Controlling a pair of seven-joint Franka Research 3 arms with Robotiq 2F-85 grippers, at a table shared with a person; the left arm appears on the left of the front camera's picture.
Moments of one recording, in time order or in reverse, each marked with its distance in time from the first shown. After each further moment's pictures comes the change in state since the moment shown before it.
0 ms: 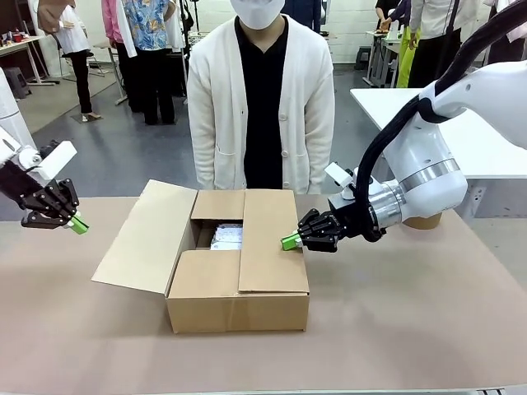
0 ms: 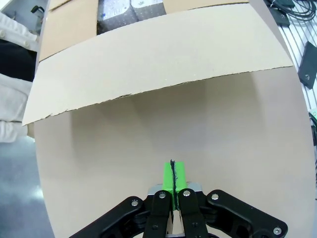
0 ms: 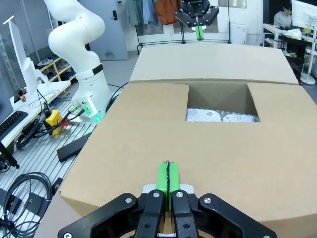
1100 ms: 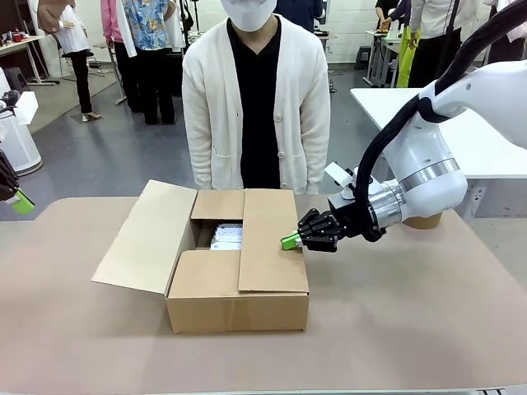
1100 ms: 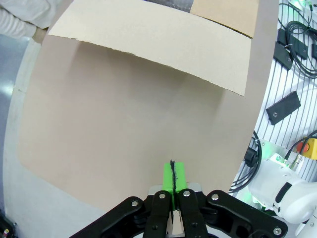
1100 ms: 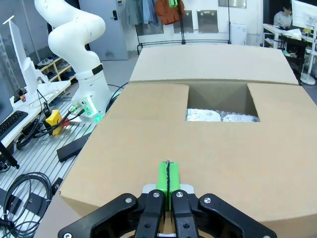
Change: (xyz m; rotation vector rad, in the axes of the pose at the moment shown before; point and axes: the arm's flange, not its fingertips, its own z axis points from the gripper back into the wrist) left arm 0.063 -0.059 0.102 0.068 0.203 0.544; right arm 0.000 0.000 0.000 0.000 0.000 0.001
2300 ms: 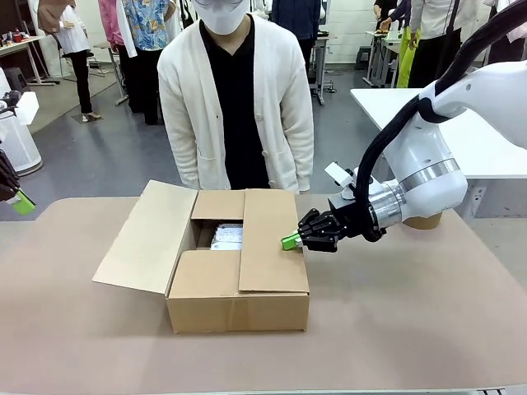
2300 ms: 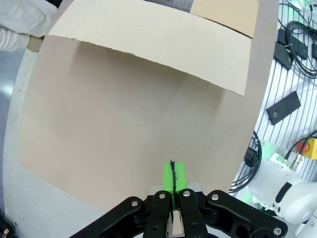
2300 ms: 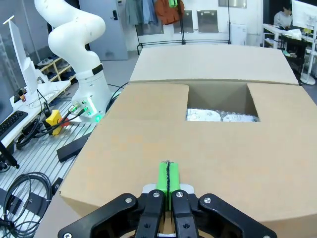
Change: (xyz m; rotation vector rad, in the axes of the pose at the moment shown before) left arm 0.000 0.000 0.000 0.000 0.000 0.000; right arm 0.000 0.000 0.000 0.000 0.000 0.000
